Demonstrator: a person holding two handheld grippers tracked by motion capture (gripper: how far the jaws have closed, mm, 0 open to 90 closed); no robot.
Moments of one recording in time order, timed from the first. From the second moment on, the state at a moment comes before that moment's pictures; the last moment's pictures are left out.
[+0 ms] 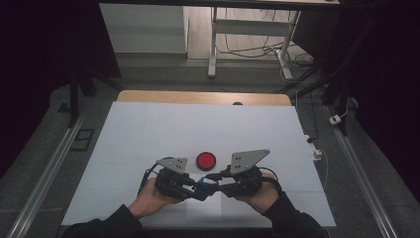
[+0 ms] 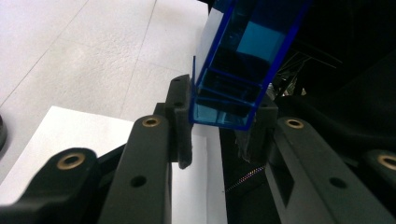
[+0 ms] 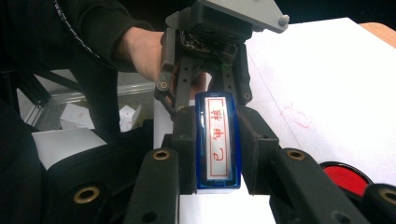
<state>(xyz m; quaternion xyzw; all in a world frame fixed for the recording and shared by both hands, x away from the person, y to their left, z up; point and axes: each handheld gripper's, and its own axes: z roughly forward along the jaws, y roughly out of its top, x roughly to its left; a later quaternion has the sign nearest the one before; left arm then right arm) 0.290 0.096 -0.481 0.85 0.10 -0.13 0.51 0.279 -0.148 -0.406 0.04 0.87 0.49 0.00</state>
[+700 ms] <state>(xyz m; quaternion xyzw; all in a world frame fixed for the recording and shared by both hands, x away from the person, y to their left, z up) 0.283 0.093 -0.481 0.88 0.12 -0.06 0.45 0.285 -0.155 -0.408 0.07 0.87 0.50 0.00</state>
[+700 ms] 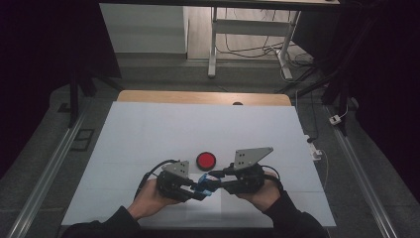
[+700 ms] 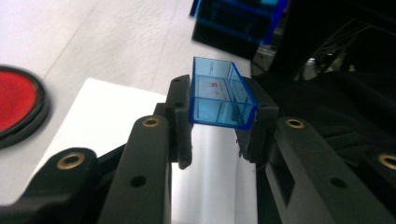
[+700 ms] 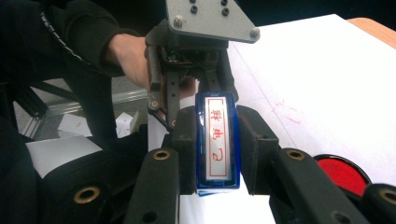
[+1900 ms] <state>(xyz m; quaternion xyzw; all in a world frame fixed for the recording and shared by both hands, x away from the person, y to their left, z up) 0.251 0.151 -0.467 0.88 0.23 0.03 0.42 0.290 -0.159 -0.412 0.12 0.87 0.48 0.04</state>
